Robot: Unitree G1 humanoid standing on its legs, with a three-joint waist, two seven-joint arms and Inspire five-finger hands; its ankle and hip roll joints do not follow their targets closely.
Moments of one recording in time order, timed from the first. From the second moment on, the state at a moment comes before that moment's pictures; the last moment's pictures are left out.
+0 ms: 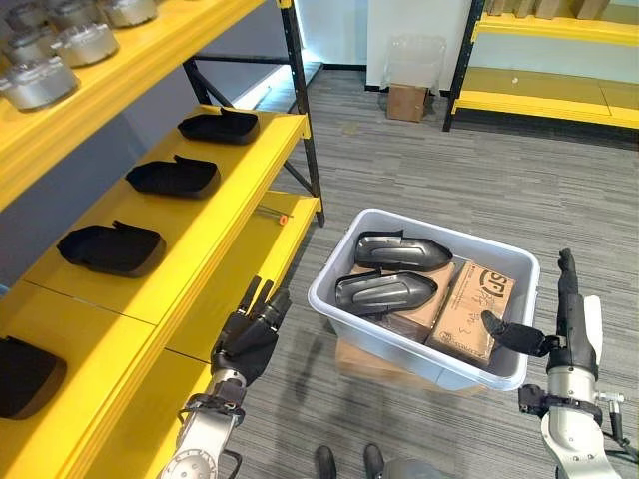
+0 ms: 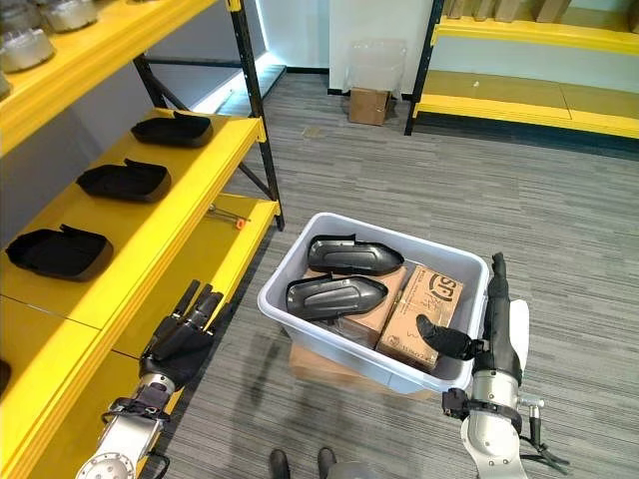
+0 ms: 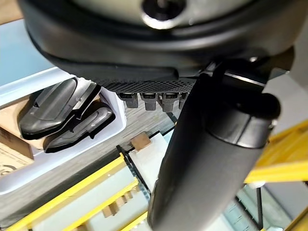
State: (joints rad) left arm 0.27 0.23 0.06 -0.16 -1.20 0.15 -0.07; right arm 0.31 -0.45 -0.07 -0.22 -0.04 -0.04 -0.43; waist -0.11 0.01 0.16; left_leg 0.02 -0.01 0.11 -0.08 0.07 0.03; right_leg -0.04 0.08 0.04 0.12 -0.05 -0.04
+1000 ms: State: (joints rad) left arm 0.24 0.27 0.08 -0.14 -1.21 0.16 -0.08; right arm 0.28 -0.46 -0.06 -0.23 -0.06 -0.04 -0.41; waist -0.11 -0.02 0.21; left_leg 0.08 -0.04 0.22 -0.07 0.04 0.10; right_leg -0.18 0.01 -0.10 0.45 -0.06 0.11
